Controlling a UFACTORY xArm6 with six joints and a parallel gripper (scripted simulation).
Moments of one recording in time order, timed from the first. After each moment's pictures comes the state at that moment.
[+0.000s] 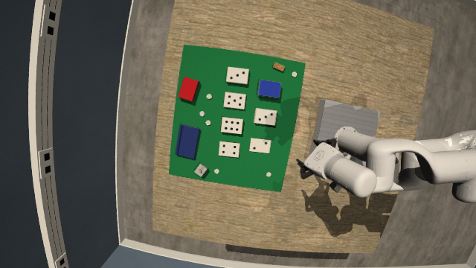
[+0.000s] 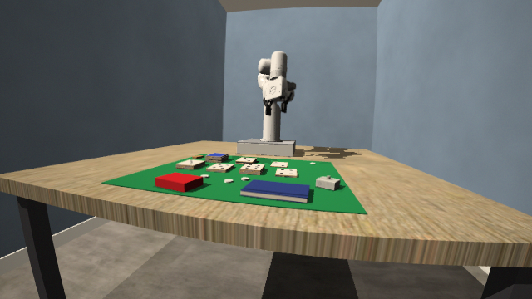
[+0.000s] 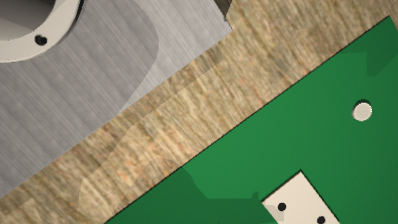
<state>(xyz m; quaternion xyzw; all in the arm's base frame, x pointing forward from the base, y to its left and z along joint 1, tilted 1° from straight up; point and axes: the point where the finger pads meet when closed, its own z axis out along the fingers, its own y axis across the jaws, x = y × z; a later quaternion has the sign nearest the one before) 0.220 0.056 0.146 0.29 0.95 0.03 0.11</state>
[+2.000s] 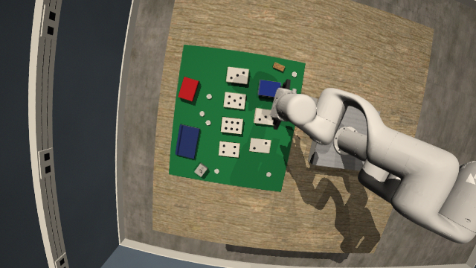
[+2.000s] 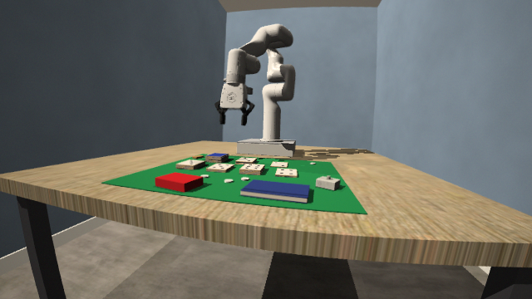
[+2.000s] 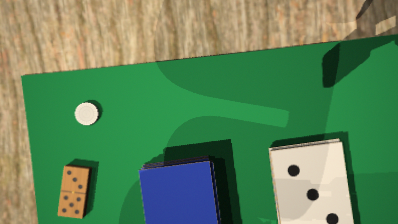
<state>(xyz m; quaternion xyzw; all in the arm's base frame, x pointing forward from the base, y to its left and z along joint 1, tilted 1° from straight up) 0.354 -0.092 0.093 0.03 1.00 -0.02 0.02</state>
